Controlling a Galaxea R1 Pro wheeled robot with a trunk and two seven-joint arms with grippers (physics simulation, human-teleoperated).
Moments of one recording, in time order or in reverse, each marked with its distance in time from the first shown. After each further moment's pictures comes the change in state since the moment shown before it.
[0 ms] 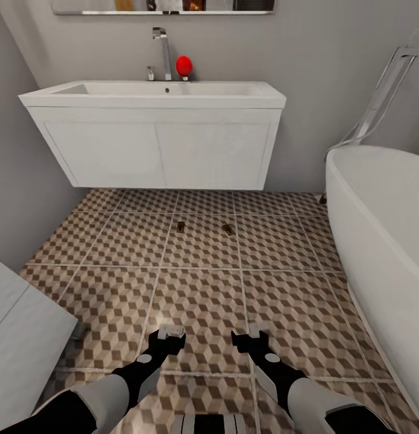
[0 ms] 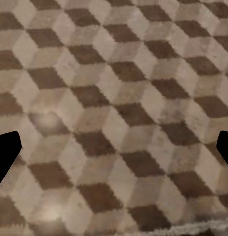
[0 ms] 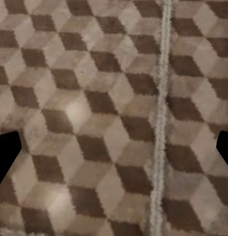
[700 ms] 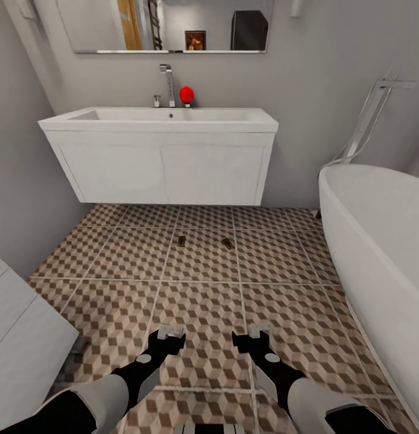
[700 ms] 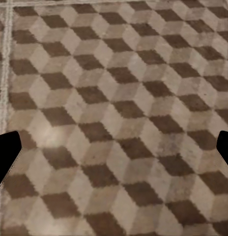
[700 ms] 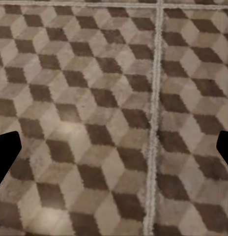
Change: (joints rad) left arm 0.000 0.002 0.000 0.000 0.001 0.000 -0.001; right arm 0.000 0.000 0.000 0.000 0.004 0.010 -0.013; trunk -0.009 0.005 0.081
